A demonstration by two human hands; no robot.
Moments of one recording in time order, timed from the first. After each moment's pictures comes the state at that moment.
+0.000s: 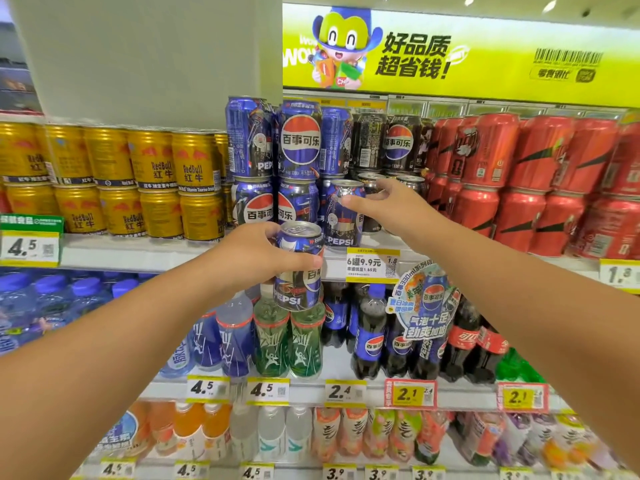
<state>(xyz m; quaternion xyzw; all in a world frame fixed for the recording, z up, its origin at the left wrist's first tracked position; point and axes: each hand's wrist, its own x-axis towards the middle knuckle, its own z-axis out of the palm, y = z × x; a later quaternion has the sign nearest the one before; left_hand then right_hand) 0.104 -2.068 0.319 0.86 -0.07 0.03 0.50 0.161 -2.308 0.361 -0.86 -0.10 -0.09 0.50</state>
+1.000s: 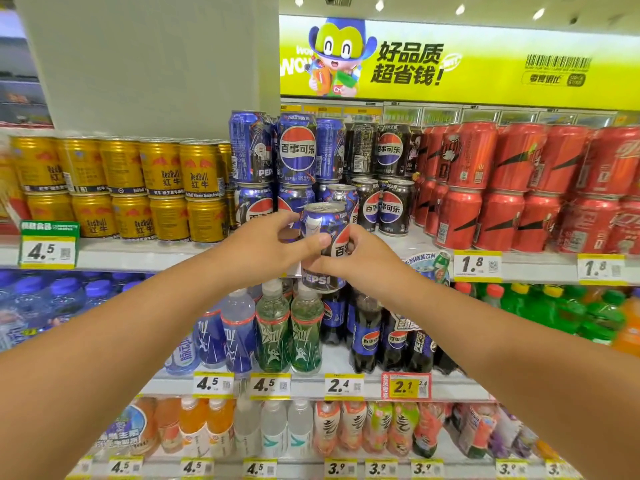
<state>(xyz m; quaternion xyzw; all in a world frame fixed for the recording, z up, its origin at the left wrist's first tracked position) 0.075 -2.079 0.341 0.92 -0.15 0.09 0.36 0.084 -2.272 0.311 -0.83 -0.16 -0.07 0.52</state>
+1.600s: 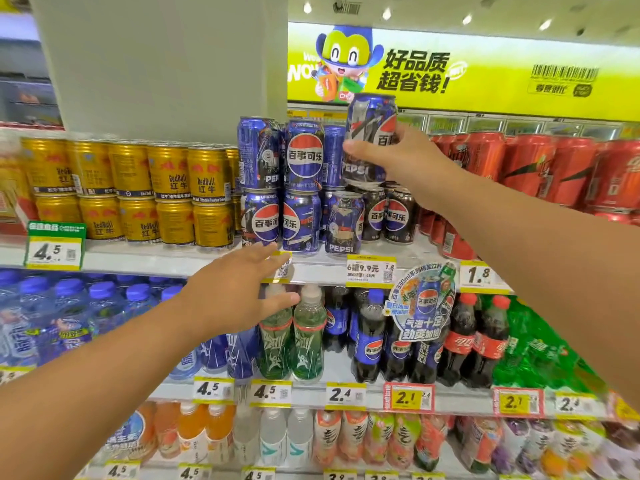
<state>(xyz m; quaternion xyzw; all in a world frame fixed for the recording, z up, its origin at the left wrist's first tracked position) 0.070 -2.037 0.293 0.97 -0.17 0.17 0.04 0.117 -2.296 0.441 -0.80 -0.18 -0.18 0.54</state>
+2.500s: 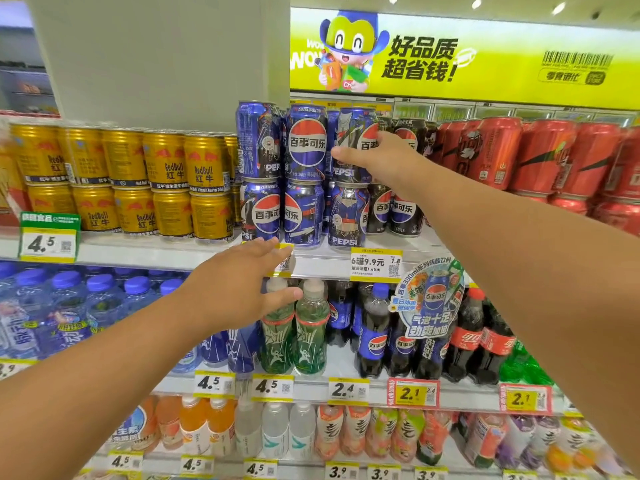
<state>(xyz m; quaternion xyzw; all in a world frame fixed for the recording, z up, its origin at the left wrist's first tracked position) 0.073 -2.040 0.291 0.97 -0.16 0.15 0.05 0.179 -2.282 0.424 -0.84 -0.13 -0.14 0.50</state>
